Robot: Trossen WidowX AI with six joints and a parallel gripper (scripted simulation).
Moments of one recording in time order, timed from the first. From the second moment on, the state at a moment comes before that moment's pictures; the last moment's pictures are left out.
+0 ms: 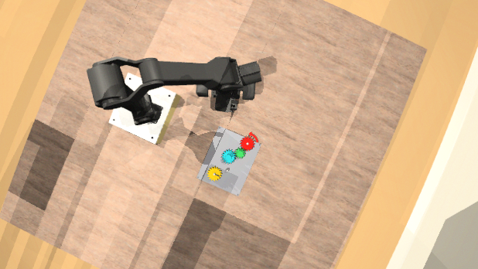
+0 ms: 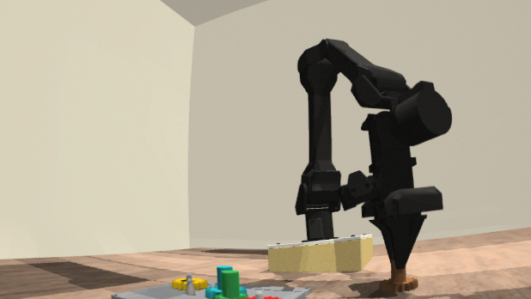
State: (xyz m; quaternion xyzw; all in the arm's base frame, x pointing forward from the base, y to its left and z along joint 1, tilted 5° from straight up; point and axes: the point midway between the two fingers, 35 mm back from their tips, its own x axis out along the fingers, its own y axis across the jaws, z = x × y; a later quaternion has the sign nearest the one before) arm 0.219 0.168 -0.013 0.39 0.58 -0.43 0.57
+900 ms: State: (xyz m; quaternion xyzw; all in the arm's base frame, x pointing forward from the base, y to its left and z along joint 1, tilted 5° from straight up) arm 0.230 0.174 0.032 0.39 0.58 -0.44 0.57
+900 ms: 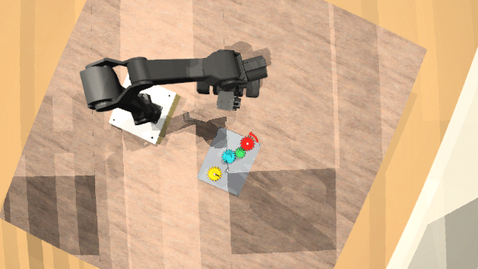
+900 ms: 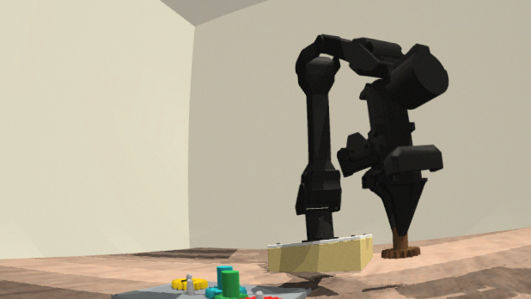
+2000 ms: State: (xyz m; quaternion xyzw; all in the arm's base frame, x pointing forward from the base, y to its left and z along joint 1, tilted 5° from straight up) arm 0.233 0.173 0.116 0.39 0.58 -0.44 0.57
